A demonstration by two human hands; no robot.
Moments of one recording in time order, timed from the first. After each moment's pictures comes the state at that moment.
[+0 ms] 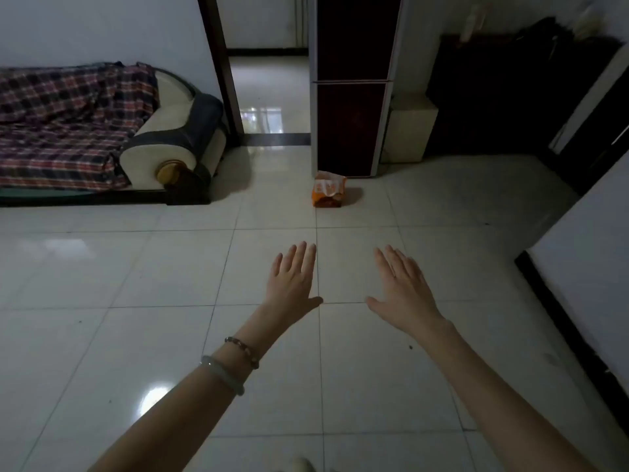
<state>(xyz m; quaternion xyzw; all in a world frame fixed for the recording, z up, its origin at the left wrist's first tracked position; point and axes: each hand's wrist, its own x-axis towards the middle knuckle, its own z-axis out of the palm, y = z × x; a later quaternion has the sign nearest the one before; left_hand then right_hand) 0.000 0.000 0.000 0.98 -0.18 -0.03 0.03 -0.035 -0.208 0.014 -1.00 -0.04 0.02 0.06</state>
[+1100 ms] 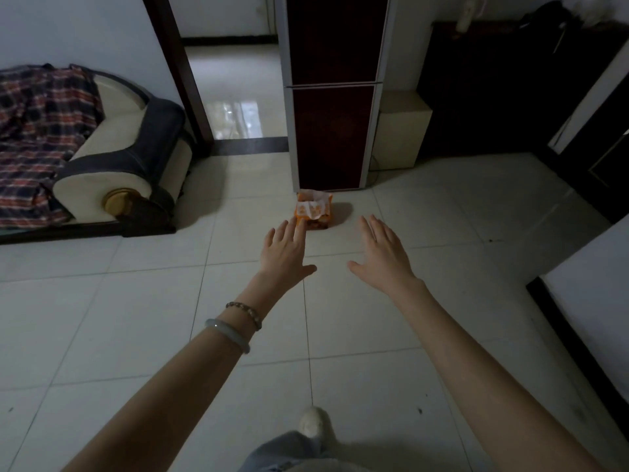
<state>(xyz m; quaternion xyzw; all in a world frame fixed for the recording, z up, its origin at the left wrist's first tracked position) 0.401 -0.064 -0.011 0.98 -0.18 0.02 0.04 0.358 -0.250 0.005 -0.99 -0.01 -0.02 0.12</state>
